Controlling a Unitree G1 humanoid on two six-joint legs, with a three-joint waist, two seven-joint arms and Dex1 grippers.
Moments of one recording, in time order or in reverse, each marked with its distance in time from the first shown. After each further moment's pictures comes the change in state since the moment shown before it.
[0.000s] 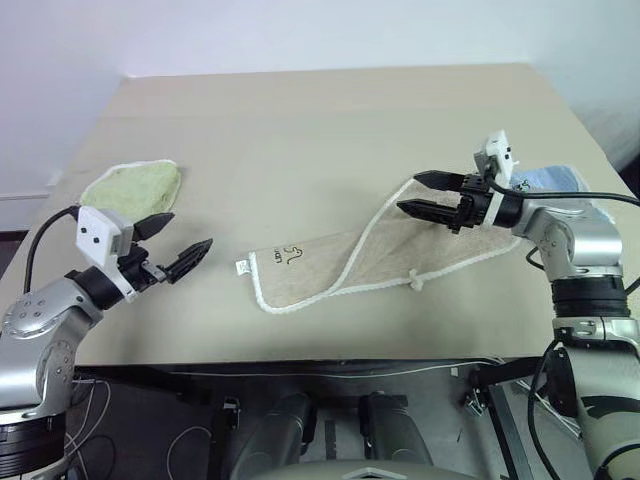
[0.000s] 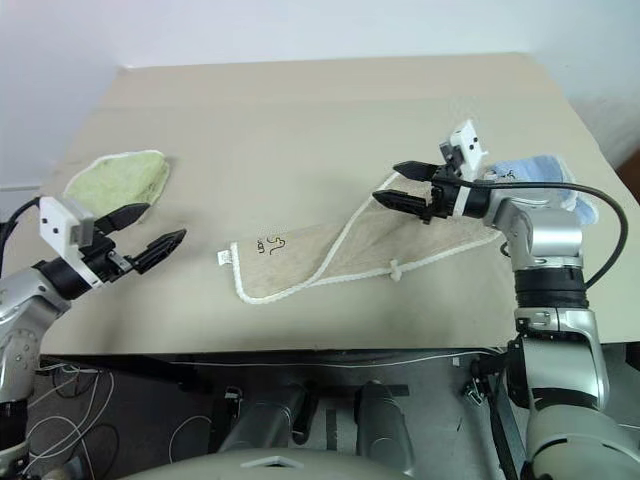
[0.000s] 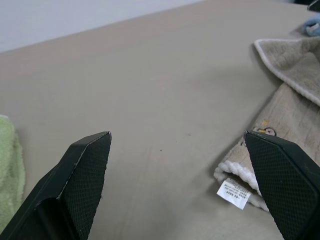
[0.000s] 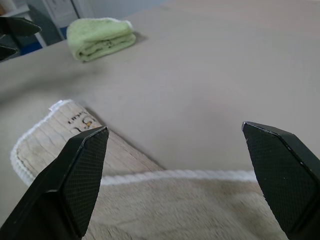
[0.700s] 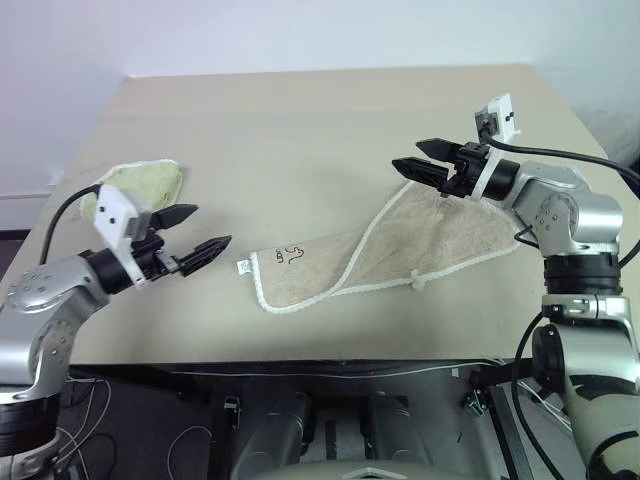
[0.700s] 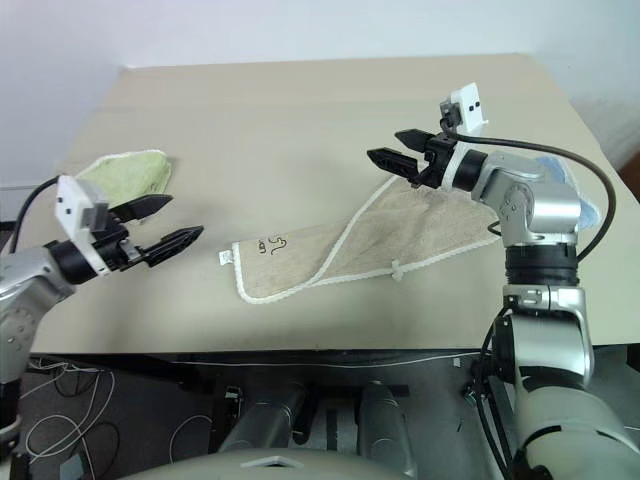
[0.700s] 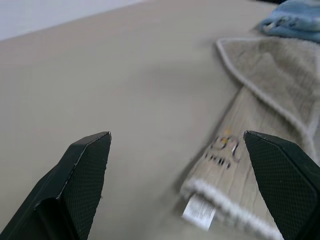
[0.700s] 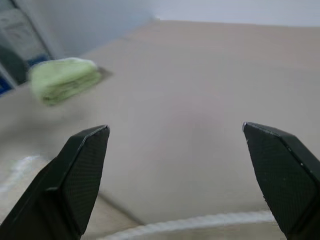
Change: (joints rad) left arm -0.171 0.023 -0.150 -0.017 -0.059 0.117 -0.029; right arm -0.189 0.016 -0.019 0.161 -0.017 0.077 -0.221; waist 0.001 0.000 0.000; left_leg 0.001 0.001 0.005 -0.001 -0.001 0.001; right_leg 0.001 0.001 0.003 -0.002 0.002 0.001
